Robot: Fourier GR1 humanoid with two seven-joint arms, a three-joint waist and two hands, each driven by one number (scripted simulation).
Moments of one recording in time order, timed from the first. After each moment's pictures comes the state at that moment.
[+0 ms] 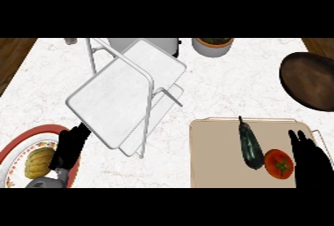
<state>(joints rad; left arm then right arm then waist) -0.05 0.33 -0.21 -1.33 0.10 0.05 0.02 0.29 -0.35 0.29 -2.07 1.09 0.11 0.76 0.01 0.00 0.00</state>
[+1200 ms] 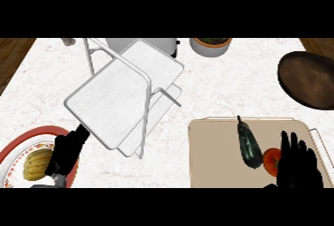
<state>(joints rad) 0.02 0.25 -0.12 -1.40 0.00 -0.03 0.06 0.24 -0.23 0.27 -1.83 1.31 0.07 0.79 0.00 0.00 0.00</state>
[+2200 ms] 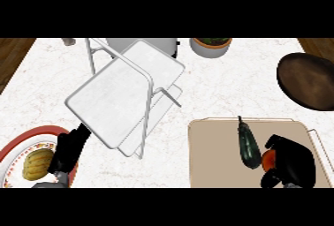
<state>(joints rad) 0.00 0.19 -0.05 -1.38 -0.06 -0.07 0.05 0.11 -0.23 0.15 -1.61 1.27 0.02 0.58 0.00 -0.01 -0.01</state>
